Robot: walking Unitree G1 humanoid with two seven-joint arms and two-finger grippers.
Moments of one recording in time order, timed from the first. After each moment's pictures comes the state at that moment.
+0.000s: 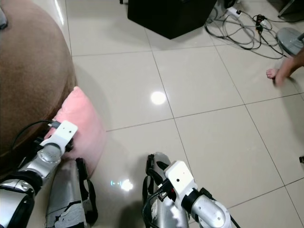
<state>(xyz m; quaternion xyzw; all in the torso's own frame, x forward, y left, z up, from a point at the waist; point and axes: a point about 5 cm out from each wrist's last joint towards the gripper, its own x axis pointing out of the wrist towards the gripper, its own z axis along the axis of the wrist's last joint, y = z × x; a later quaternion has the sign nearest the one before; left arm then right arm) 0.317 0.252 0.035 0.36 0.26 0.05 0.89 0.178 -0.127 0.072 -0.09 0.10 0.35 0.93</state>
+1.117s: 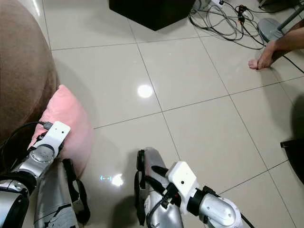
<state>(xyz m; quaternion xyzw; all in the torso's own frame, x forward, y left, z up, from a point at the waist) 0.312 0.263 0.035 0.33 0.28 0.05 0.90 0.169 -0.133 0.087 -0.06 0.11 0.44 0.89</state>
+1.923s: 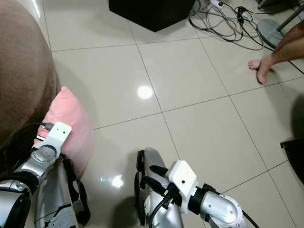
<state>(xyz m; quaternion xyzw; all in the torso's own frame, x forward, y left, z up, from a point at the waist) 0.312 0.259 0.032 0.31 0.29 0.05 0.90 0.171 -0.132 0.092 -0.07 0.10 0.46 0.88</state>
